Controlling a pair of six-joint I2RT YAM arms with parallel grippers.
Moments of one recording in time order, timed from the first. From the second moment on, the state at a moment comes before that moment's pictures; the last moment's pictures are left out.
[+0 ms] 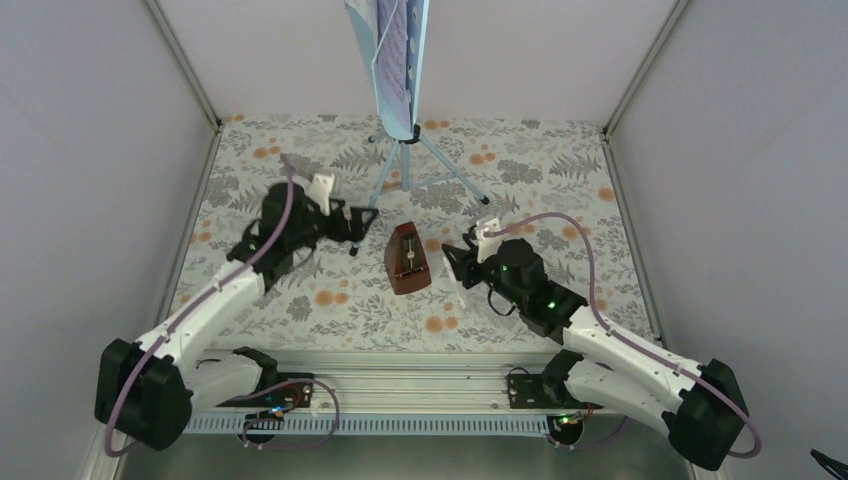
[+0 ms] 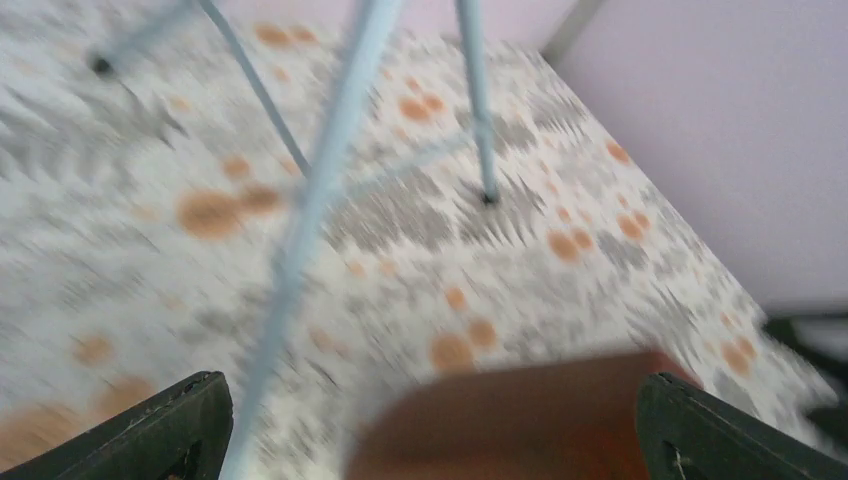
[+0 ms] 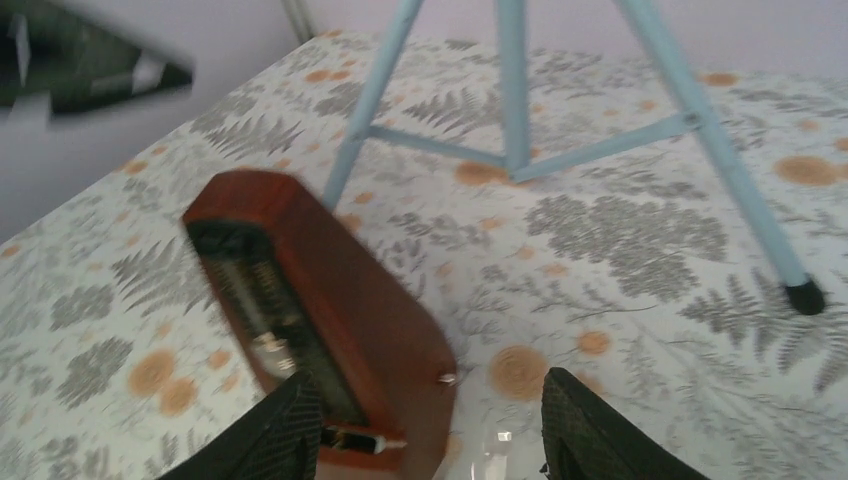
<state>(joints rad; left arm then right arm) -0.44 1.06 0.66 -0.04 0.34 -0.35 0.75 0.89 0.51 0.03 0.09 0.23</state>
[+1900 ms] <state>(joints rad) -0.40 1.10 0.94 -0.22 0.19 -0.01 0.32 0.90 0.36 -0.56 -0.52 1.04</state>
